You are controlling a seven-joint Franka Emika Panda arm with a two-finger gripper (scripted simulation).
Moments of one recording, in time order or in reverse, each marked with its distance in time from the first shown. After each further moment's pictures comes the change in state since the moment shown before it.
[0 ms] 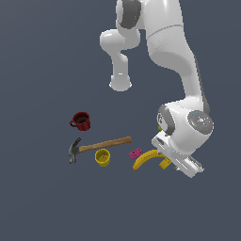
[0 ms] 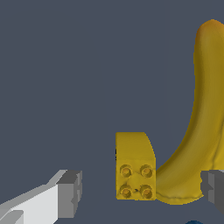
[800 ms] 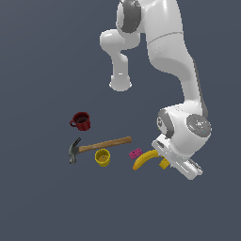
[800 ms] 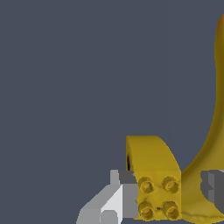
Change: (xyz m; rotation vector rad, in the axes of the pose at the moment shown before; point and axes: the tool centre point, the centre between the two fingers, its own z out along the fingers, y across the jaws) arm 0.001 -0.008 0.015 0.022 0.006 0.003
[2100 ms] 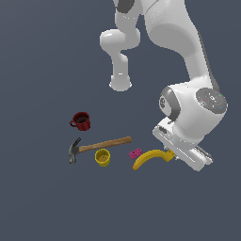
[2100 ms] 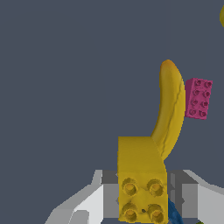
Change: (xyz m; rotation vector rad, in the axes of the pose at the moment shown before) arm 0.005 0.014 -0.088 -0.011 -0.002 0.000
